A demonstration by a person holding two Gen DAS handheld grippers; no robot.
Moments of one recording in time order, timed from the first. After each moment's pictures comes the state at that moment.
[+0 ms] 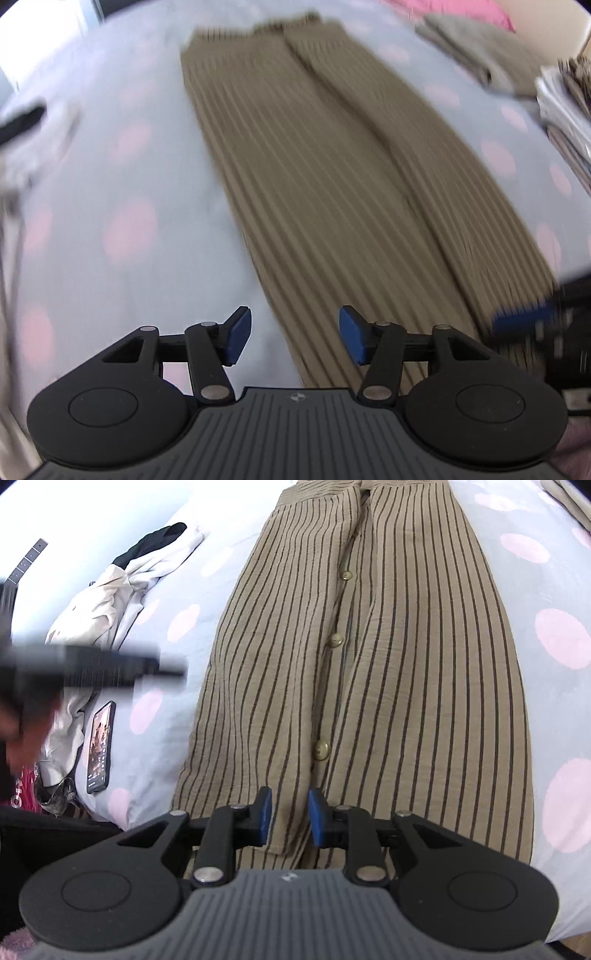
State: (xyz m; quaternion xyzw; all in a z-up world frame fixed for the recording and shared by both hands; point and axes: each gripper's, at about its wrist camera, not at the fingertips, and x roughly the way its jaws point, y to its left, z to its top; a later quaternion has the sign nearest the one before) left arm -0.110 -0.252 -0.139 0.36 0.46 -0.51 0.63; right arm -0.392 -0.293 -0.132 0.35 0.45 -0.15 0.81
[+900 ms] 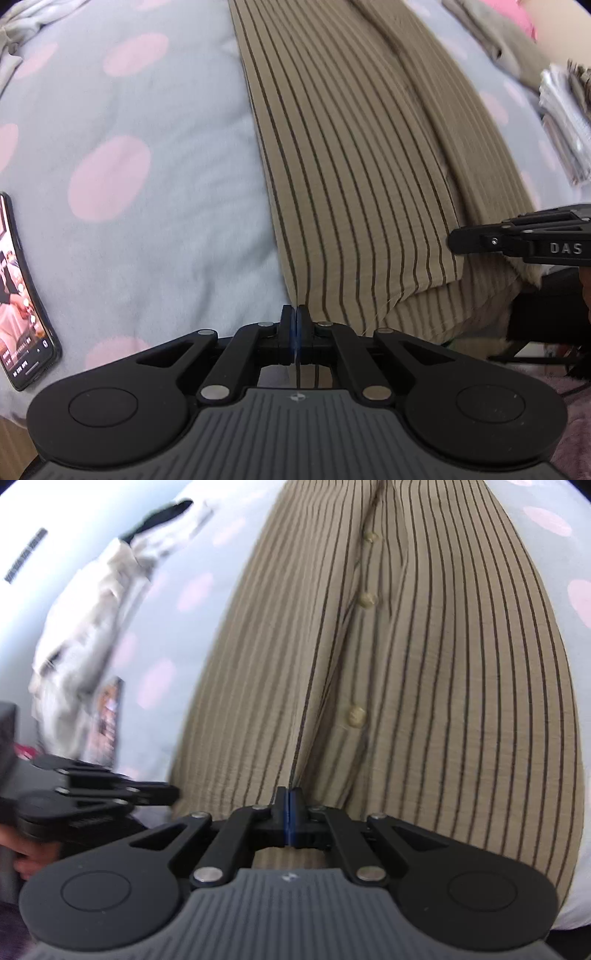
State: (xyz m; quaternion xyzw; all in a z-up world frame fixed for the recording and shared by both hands) left arm -0.119 -0.180 -0.180 0.31 0.56 -0.49 0.60; right arm -0.358 -0.266 -0.162 0.36 0.49 -0.14 0.79
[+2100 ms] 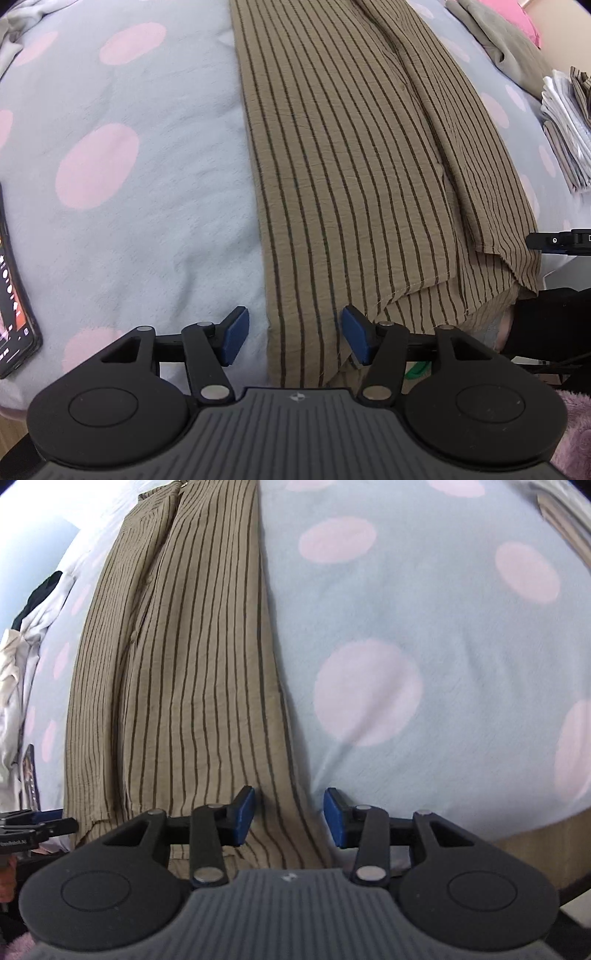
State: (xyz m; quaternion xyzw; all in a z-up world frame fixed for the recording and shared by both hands) left arm -0.122 -0.178 -0.178 0.28 0.56 -0.49 0.61; right arm -0.475 -0.351 -0.180 0.43 0.46 -0.28 0.73
